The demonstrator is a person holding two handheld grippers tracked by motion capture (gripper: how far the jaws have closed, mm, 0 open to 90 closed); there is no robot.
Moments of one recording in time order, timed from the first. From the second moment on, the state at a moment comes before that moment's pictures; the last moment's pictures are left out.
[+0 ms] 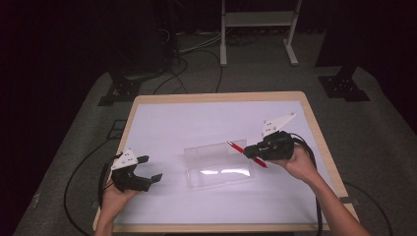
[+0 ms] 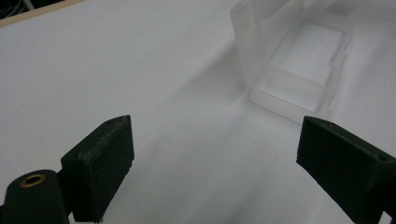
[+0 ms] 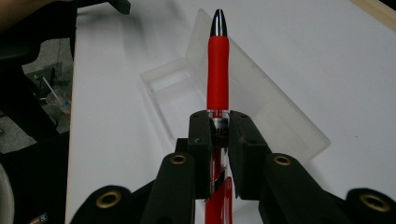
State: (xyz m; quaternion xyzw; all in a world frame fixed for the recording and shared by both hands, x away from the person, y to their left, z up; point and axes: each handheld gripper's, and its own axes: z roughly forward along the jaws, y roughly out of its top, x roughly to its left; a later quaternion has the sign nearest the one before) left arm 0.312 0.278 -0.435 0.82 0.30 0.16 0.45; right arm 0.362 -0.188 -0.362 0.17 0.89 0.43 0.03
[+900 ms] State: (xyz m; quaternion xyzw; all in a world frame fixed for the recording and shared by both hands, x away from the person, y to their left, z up) left arm 0.312 0.280 -0.435 0.82 0.30 0.16 0.45; right arm 0.384 -0.146 -0.380 0.13 0.91 0.40 0.01
